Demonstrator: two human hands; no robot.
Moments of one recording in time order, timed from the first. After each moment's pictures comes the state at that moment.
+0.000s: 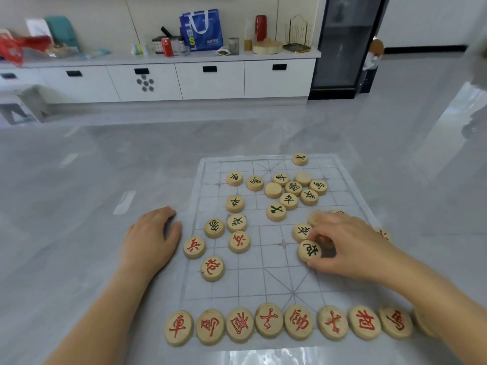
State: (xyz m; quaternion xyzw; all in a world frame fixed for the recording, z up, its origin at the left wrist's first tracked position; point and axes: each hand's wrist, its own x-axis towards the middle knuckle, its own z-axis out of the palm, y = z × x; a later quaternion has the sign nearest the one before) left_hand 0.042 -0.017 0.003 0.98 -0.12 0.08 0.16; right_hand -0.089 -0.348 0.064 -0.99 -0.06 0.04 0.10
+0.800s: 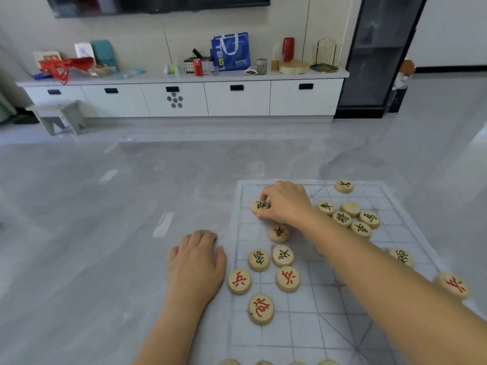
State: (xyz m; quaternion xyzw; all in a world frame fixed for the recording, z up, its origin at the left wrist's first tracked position) left_hand 0.045 -0.027 -0.005 0.98 -0.10 0.13 0.14; right_hand 0.115 -0.242 0.049 -1.00 -0.01 -0.01 0.05
